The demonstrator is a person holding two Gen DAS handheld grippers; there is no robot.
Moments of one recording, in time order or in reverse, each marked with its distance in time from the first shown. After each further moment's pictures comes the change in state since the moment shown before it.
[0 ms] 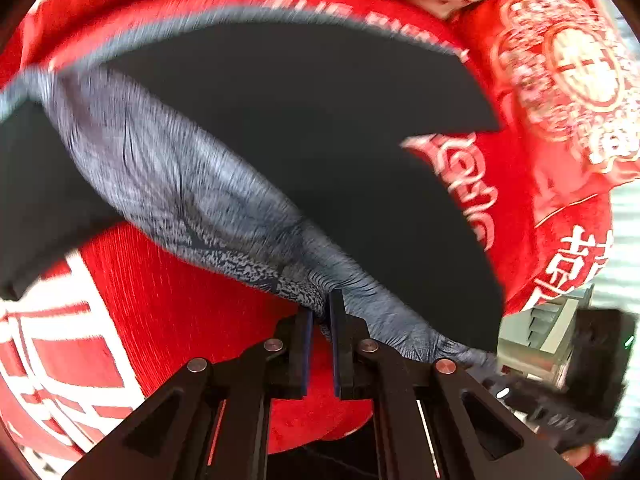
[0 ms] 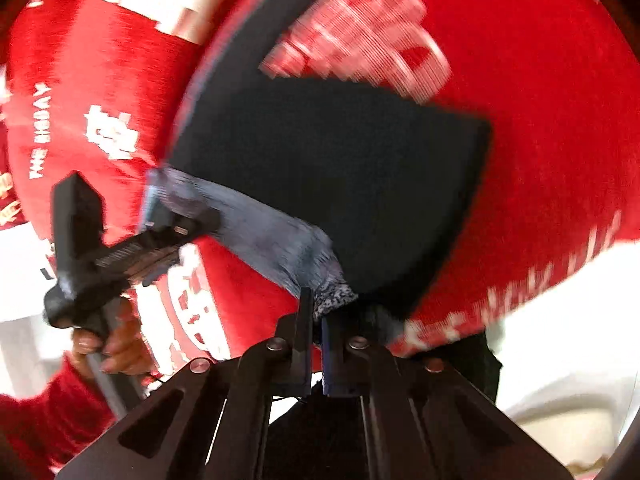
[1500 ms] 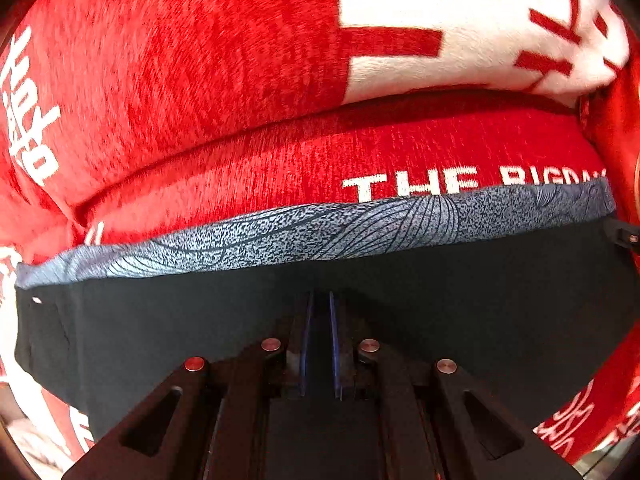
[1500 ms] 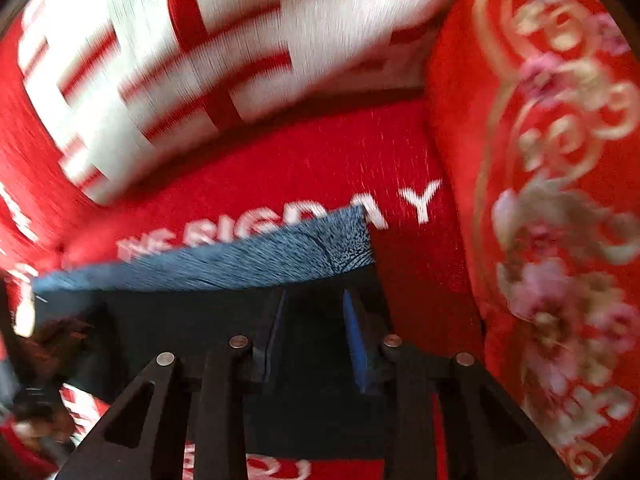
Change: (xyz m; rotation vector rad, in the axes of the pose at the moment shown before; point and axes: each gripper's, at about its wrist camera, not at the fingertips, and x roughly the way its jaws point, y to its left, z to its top) left arm 0.039 0.008 0.159 -0.040 -0.182 0.486; right arm 0.017 0.037 0.305 -0.383 -0.091 -0.489
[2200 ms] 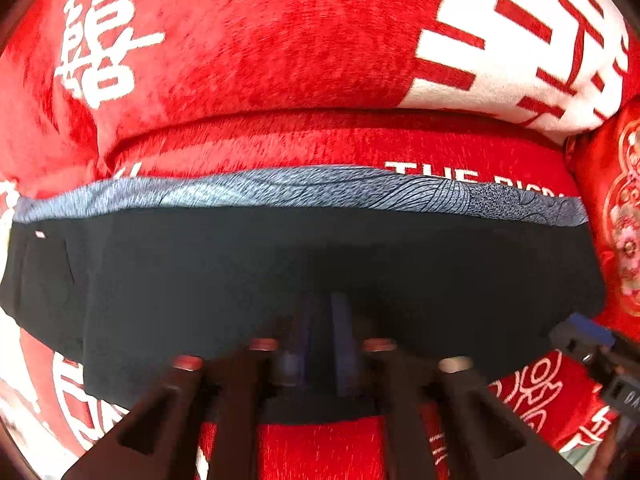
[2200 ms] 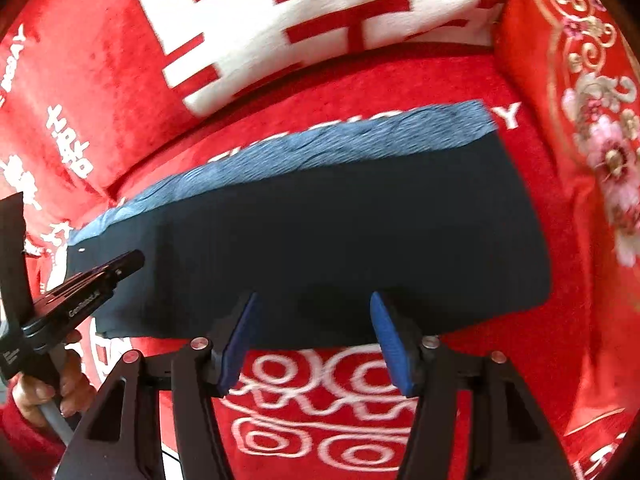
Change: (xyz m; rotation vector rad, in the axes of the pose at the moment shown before) left arm -0.041 0.056 -0.048 -0.183 -0.002 -0.129; right arm -0.017 0.082 -0.086 -0.019 0.033 0.155
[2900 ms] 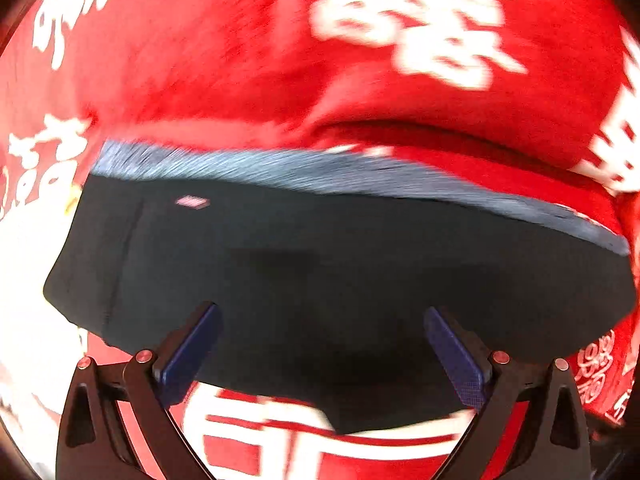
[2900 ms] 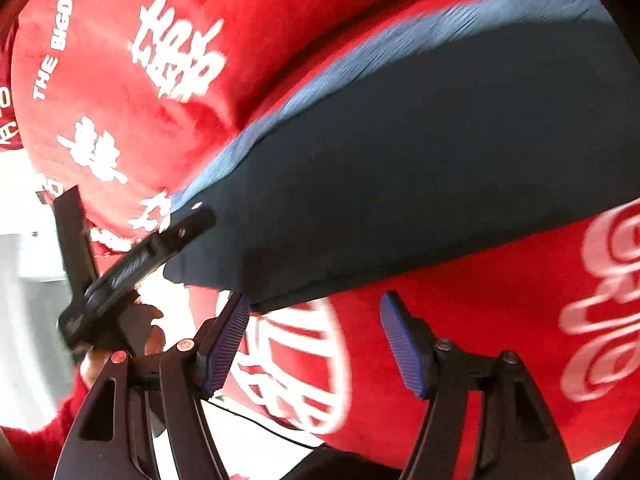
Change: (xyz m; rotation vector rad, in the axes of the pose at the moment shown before) left arm -0.024 0.255 -0.014 -0.118 0.002 0.055; right arm 0.080 0.207 -0.079 0.136 0.137 0.407
